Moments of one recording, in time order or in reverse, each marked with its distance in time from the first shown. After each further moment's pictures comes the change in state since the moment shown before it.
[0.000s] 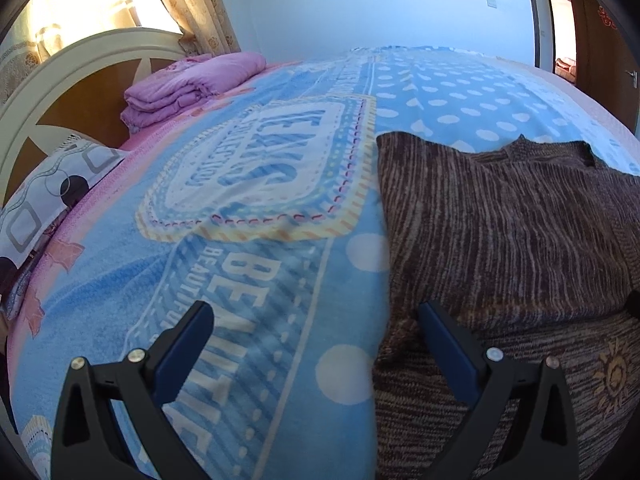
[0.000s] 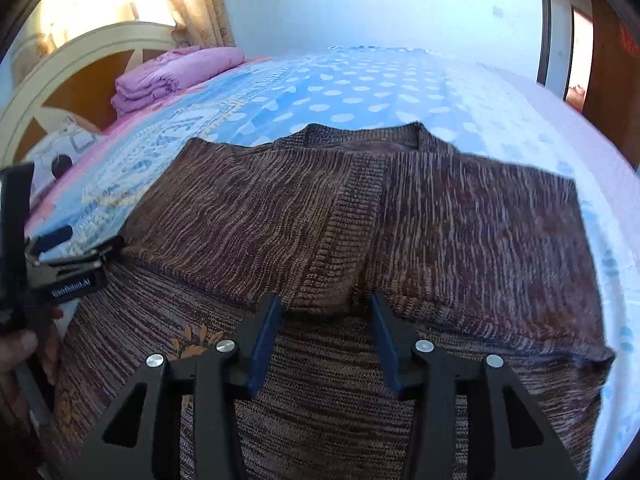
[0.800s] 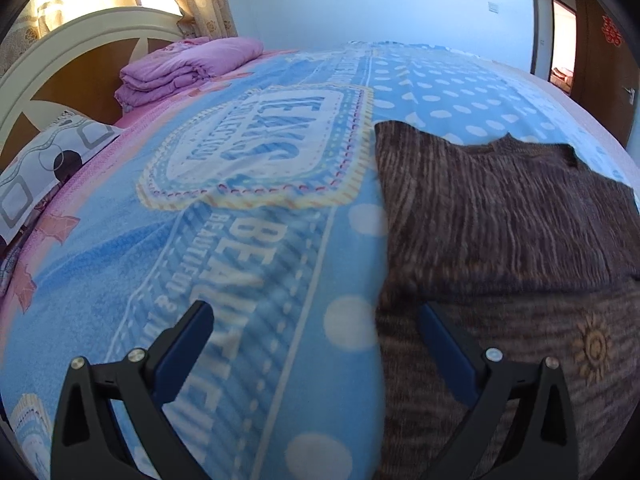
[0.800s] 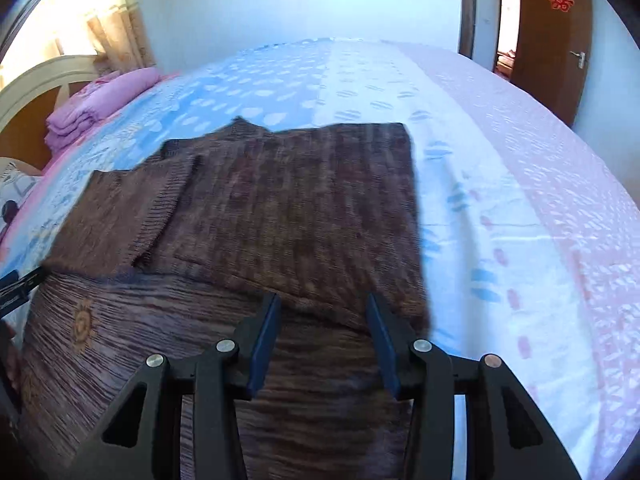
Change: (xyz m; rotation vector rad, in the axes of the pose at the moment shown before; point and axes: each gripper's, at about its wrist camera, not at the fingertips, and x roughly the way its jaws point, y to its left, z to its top) left arm -0.021 0.016 -0.018 -0.039 0.035 -0.081; right arm -0.052 -0.118 -0.026 0.167 0.022 -0.194
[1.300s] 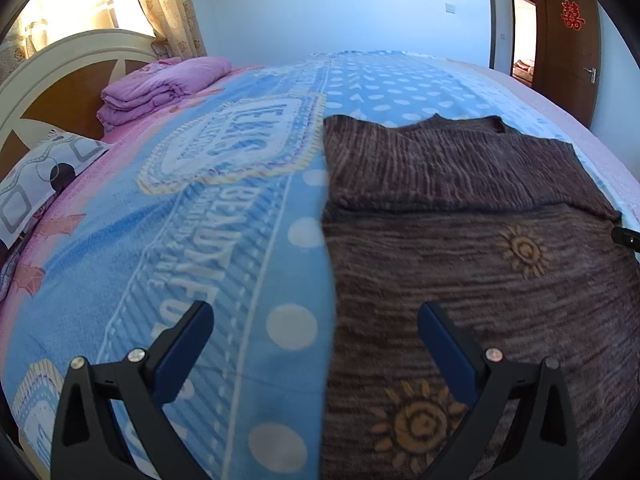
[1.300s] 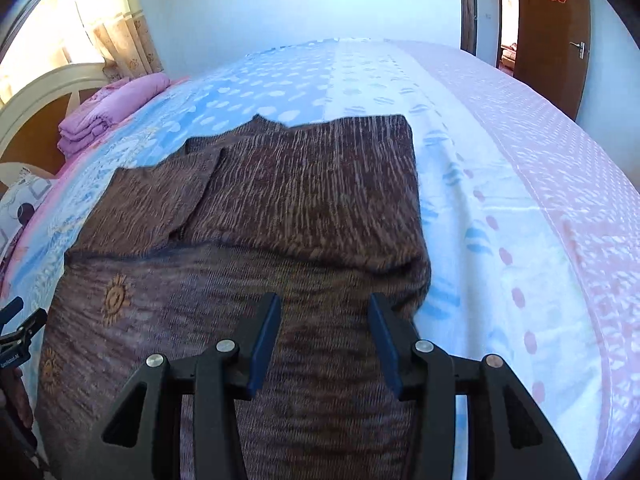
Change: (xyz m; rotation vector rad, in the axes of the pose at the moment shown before) left arm -0.057 -0.011 -0.047 0.082 -0.037 -0.094; right arm -0.031 0.009 -0.024 0.010 0.000 0.036
